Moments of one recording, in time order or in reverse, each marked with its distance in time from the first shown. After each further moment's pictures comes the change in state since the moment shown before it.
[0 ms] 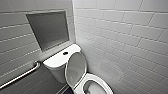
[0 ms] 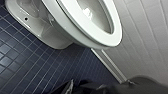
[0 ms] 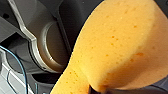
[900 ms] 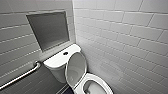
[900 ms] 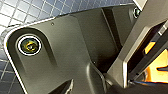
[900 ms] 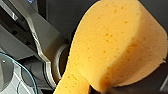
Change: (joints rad) left arm 0.342 0.159 -0.190 0.297 0.231 0.031; right arm 0.029 -0.029 0.008 -0.036 0.122 0.004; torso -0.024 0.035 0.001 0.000
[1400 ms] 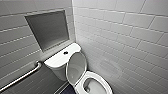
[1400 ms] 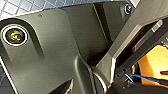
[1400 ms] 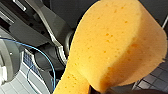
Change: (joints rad) left arm 0.006 0.071 -0.078 0.013 -0.029 0.002; right arm 0.006 -0.012 0.000 0.003 0.006 0.002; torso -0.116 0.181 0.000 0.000
